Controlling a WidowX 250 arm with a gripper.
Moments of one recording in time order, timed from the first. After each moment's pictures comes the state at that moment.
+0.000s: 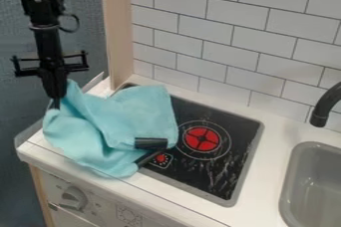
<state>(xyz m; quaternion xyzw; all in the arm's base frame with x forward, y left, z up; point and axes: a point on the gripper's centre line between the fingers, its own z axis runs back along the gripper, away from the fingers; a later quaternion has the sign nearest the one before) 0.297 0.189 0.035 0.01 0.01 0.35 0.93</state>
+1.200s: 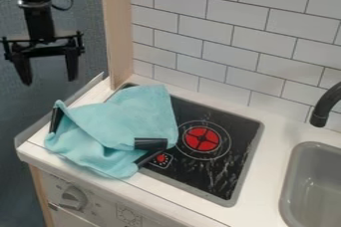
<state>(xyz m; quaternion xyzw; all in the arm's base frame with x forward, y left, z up) 0.287 0.167 0.079 0.00 -0.02 0.34 0.94</state>
